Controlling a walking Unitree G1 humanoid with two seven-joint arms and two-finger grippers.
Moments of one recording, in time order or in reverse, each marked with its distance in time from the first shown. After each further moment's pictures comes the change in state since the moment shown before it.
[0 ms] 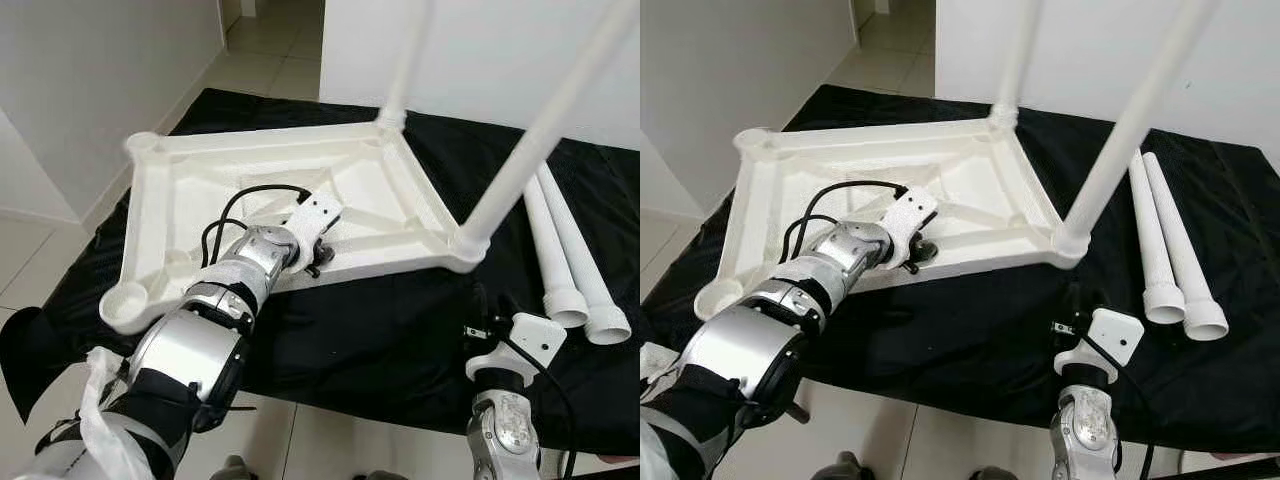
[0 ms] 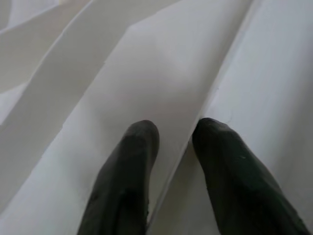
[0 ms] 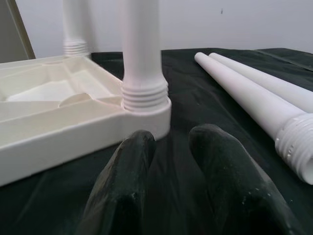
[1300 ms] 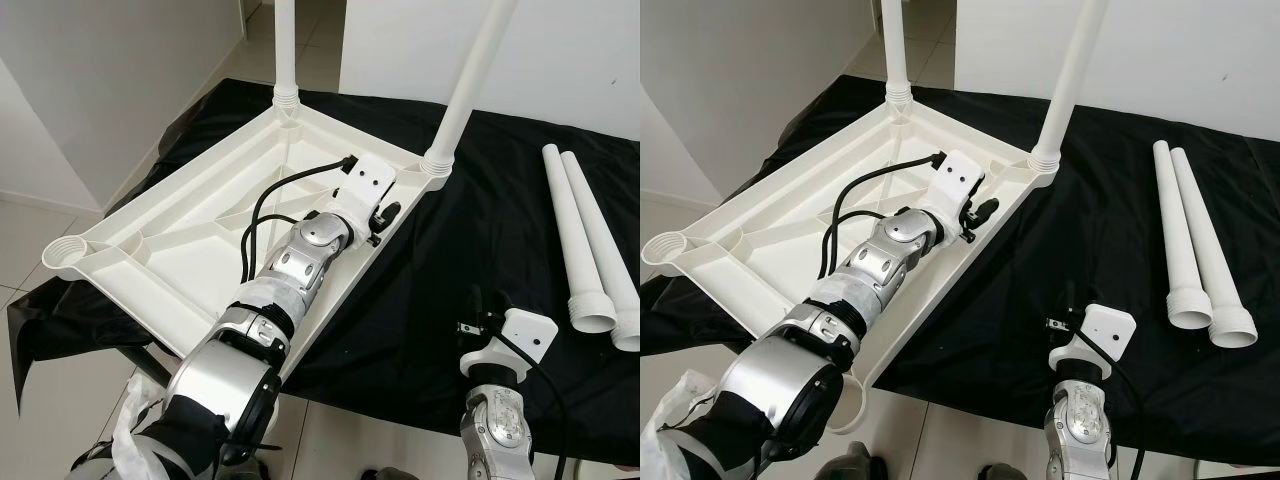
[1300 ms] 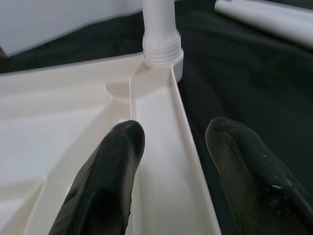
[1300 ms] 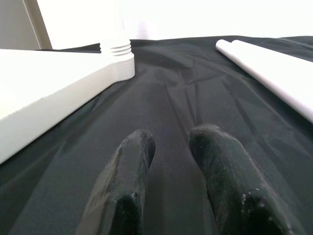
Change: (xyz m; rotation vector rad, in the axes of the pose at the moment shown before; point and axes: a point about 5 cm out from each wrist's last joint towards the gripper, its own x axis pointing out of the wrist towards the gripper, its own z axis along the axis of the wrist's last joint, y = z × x) left arm -0.011 -0.045 0.076 -0.042 -0.546 0.036; right arm 0.003 0.010 -0.003 0.009 0.009 0.004
